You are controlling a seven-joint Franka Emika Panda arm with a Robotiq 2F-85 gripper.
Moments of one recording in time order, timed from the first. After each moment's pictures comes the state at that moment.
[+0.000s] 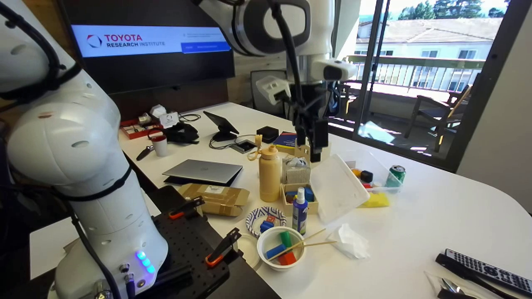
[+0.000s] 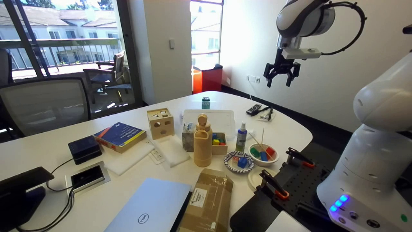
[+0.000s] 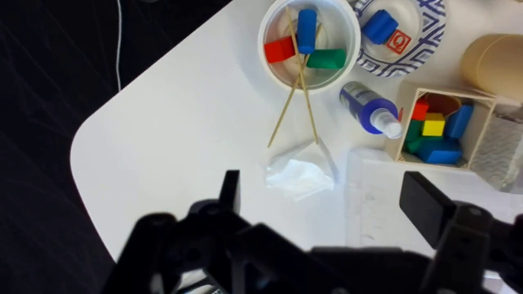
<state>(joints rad) -0.30 -0.33 -0.21 -2.59 -0.14 2.33 0.16</state>
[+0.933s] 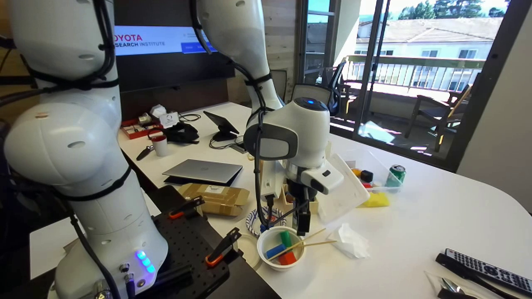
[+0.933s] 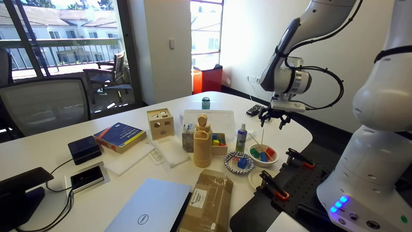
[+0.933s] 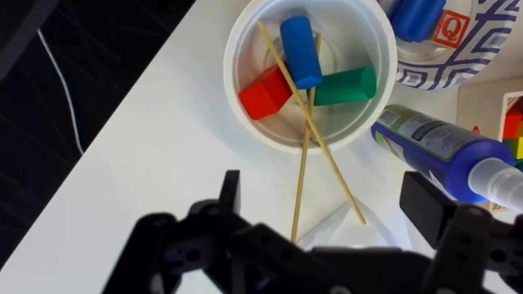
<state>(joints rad) -0.33 0.24 -0.16 -2.66 0.41 2.91 -0.06</state>
